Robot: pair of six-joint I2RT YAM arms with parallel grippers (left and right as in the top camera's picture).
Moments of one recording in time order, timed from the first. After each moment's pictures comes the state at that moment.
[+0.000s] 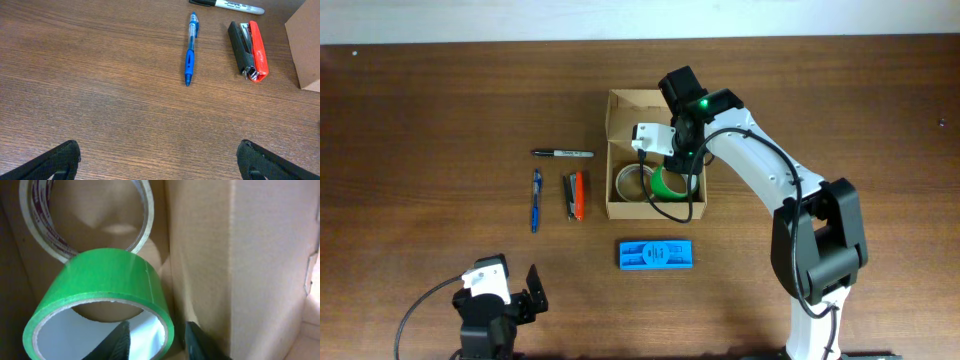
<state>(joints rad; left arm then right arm) -0.07 0.01 0.21 -0.85 -0.18 -0.20 0.43 2.08 1.70 -0.94 -0.07 -1.02</state>
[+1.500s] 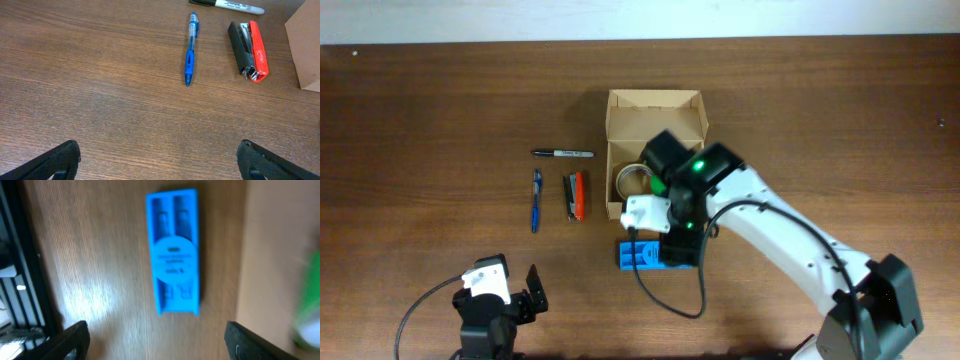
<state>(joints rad) -0.07 0.01 0.21 -0.85 -0.18 -0.20 0.68 1.71 1.38 -1.22 -0.21 -0.82</state>
